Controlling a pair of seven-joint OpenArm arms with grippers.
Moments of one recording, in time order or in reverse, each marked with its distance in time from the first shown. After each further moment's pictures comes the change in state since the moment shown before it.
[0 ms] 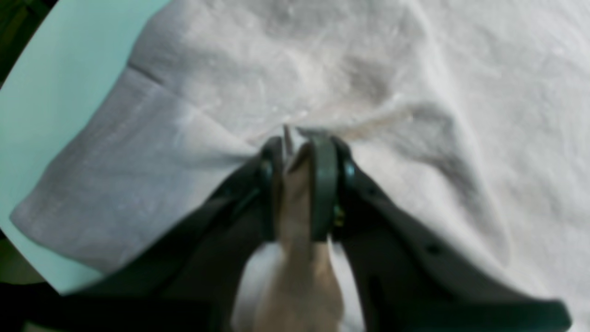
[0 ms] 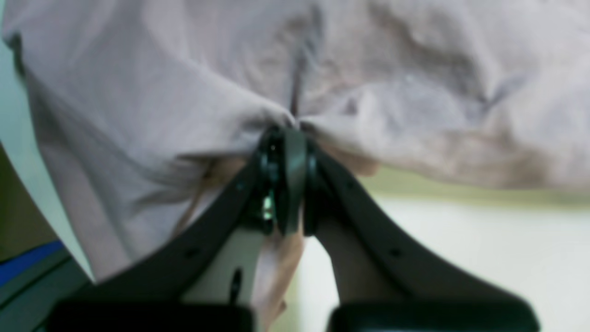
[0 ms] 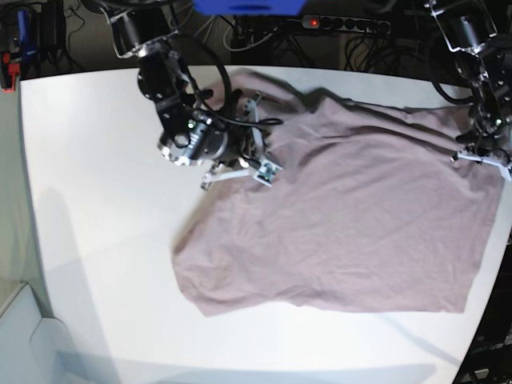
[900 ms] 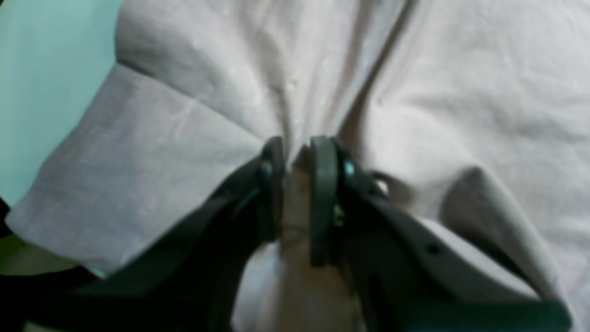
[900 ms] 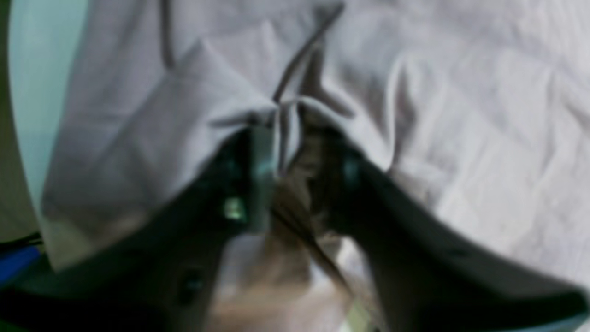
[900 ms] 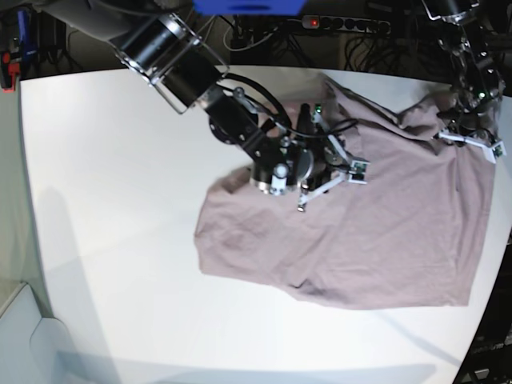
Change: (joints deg) left arm 9.2 5.1 0.2 12.1 -1.1 -0.3 1.4; right arm 16.8 -8.0 -21.6 -20.3 0.0 0.0 5.9
